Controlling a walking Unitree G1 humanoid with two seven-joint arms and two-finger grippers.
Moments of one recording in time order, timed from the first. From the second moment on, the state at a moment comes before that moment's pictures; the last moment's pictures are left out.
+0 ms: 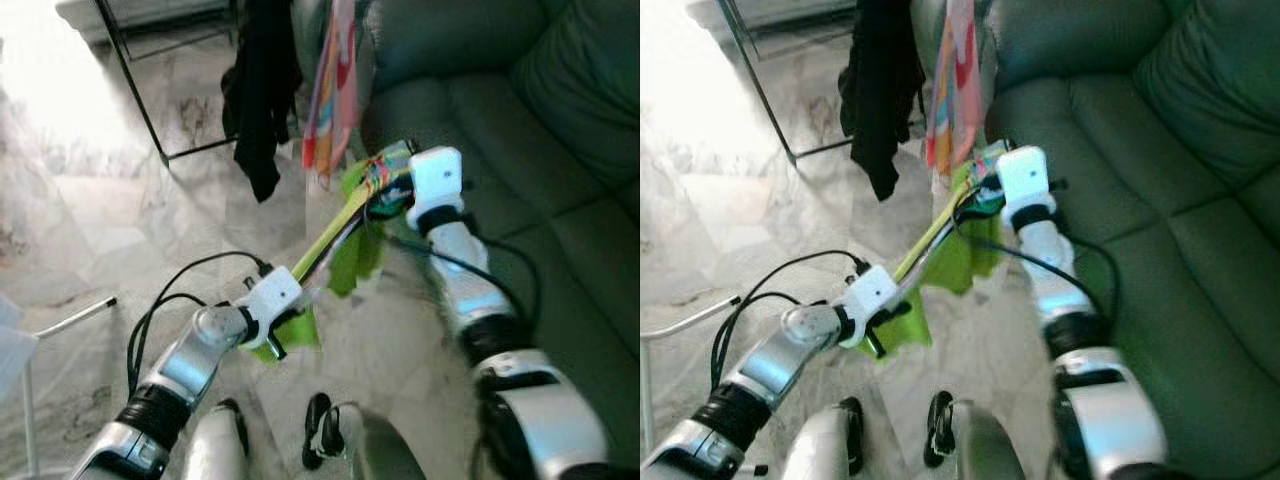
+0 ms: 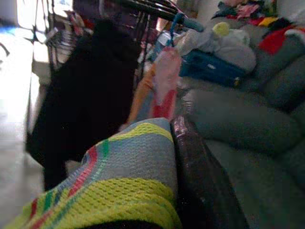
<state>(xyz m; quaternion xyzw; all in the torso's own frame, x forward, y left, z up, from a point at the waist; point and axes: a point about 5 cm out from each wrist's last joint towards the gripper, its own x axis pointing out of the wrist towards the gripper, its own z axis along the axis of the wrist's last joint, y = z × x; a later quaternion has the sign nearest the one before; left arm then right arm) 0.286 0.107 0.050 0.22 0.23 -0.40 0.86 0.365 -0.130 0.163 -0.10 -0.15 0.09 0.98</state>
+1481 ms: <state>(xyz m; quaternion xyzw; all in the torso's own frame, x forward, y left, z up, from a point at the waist) 0.308 0.133 0.055 0.11 0.27 -0.28 0.92 0.292 -0.143 0.126 -0.08 -0.05 0.44 0.89</state>
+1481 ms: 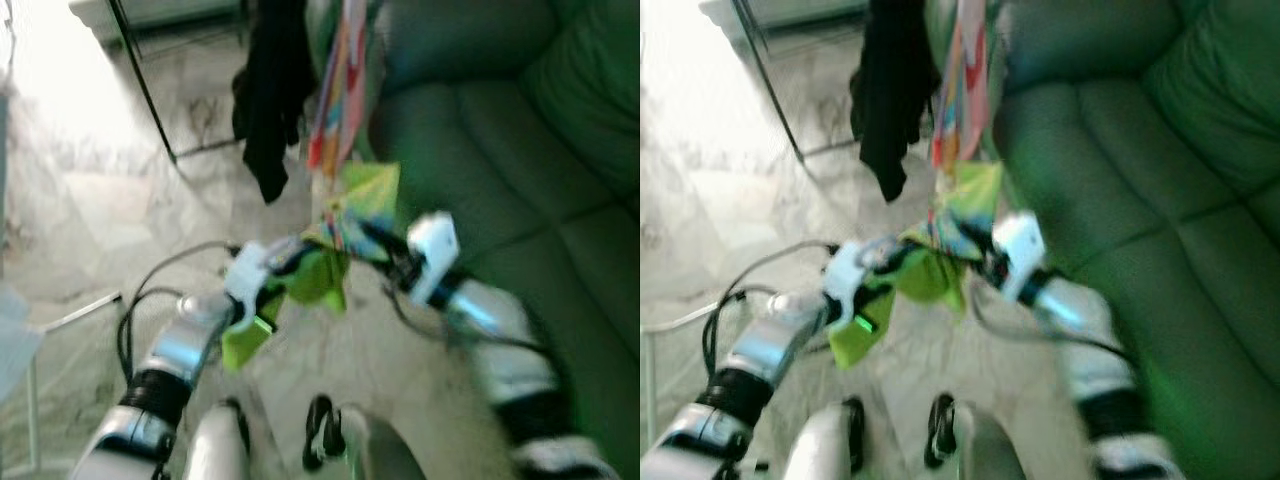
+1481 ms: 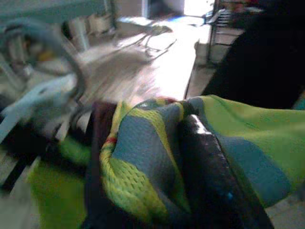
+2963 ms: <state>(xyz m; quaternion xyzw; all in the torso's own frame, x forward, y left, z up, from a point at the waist) 0.332 0.160 0.072 0.06 0.23 -0.21 0.95 0.224 -0.152 0.048 -0.14 0.14 0.59 0.79</state>
